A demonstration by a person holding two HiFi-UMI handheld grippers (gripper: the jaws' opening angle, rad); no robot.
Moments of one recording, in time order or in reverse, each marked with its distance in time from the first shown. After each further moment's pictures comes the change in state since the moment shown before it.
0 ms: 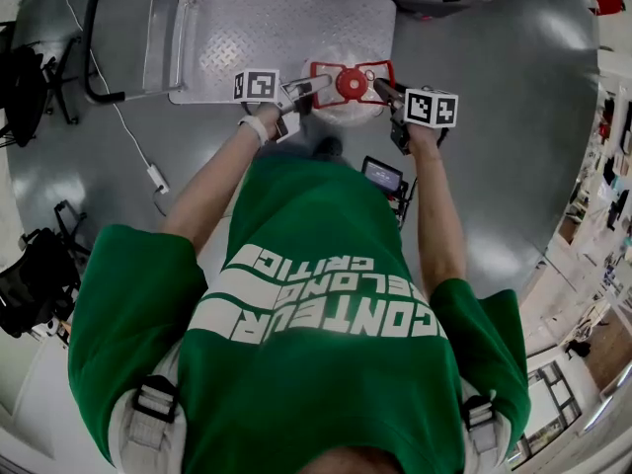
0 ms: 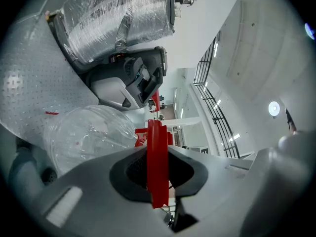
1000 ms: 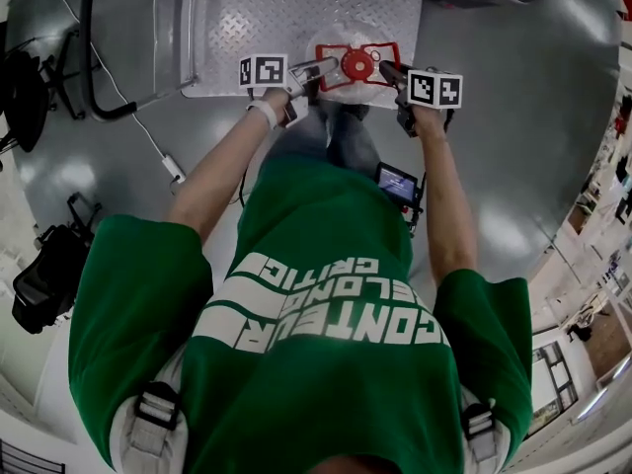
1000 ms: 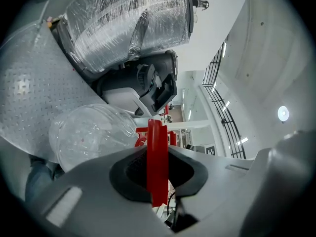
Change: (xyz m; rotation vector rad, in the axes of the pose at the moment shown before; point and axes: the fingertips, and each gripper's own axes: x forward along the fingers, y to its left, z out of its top) left arm -0.022 0.073 0.101 -0.035 0.001 0.085; right arm 0.115 -0.018 0.051 0.026 0.101 -0.043
